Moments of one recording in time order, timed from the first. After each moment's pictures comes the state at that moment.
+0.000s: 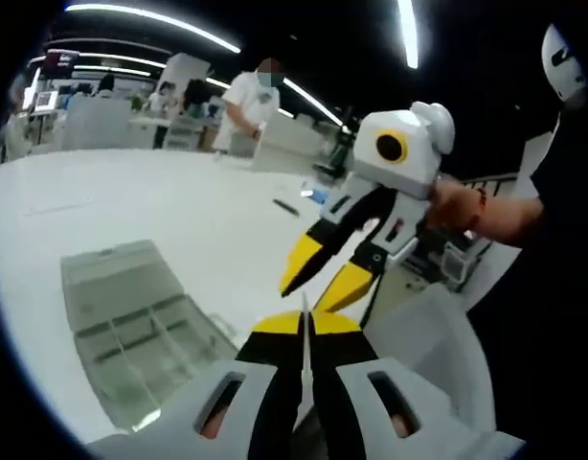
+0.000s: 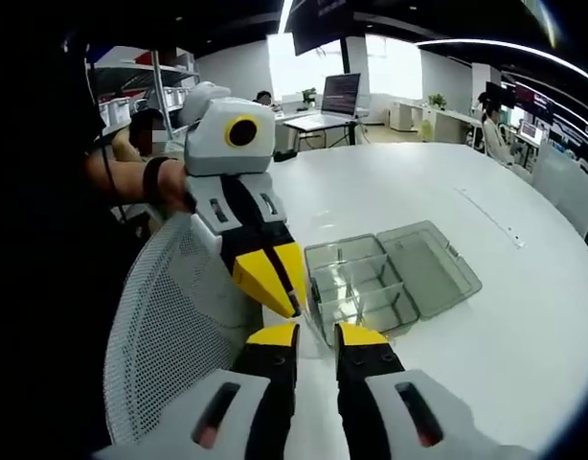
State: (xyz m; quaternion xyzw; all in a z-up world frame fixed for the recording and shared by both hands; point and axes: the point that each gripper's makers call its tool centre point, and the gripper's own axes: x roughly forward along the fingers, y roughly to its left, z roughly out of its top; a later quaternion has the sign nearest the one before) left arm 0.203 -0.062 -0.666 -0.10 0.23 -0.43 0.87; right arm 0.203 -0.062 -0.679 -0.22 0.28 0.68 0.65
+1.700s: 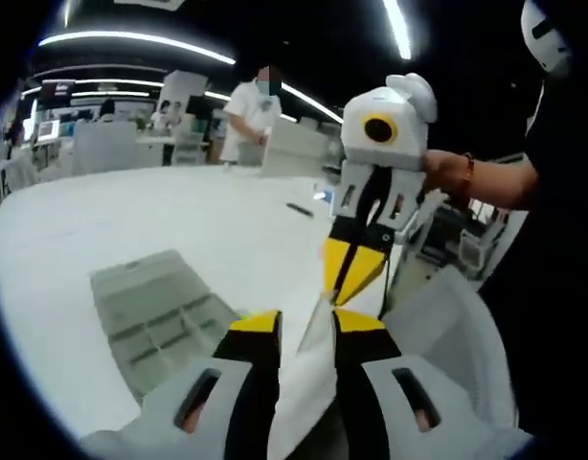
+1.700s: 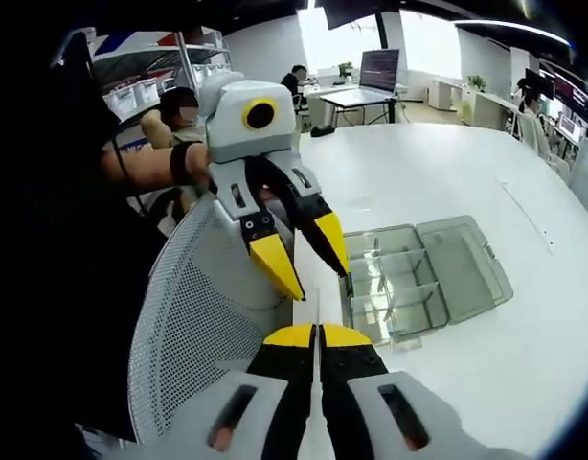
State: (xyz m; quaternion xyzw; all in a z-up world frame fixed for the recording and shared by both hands) left arm 0.194 -0.029 -0.665 -0.05 0.20 -0.39 0.90; right arm 0.185 -0.054 -0.678 -0.26 0.31 0.71 0.58
